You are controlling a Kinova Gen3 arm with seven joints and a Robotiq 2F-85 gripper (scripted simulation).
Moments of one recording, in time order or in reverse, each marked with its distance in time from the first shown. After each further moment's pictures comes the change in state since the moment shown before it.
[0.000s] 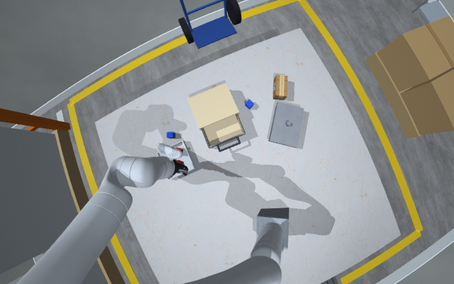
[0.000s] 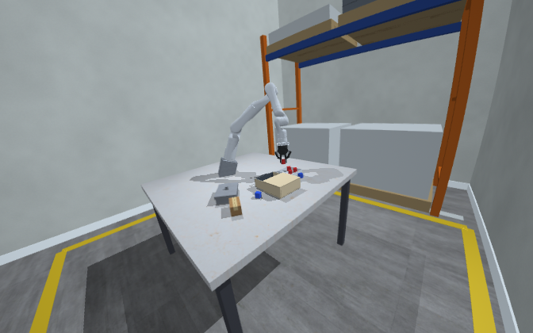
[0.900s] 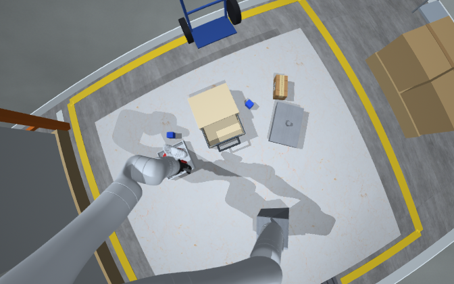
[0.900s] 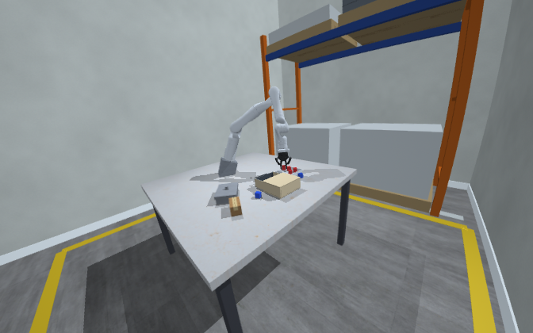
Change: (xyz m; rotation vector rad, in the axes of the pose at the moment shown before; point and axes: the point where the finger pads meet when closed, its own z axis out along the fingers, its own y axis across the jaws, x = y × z) arm 0.000 0.000 0.051 0.001 0.000 0.000
